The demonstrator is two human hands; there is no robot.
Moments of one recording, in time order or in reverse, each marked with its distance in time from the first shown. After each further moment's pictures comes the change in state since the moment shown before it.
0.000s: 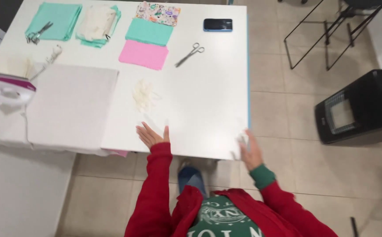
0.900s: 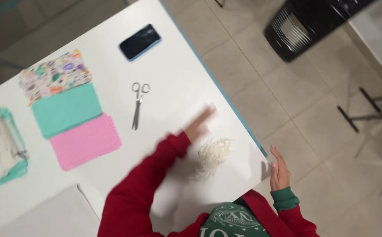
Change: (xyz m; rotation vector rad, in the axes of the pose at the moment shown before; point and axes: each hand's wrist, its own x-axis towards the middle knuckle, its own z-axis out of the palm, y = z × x) left_hand 0.117 0.174 0.249 -0.901 -1.575 1.076; right_hand 0.007 -0.050 0.044 -0.208 0.572 0.631
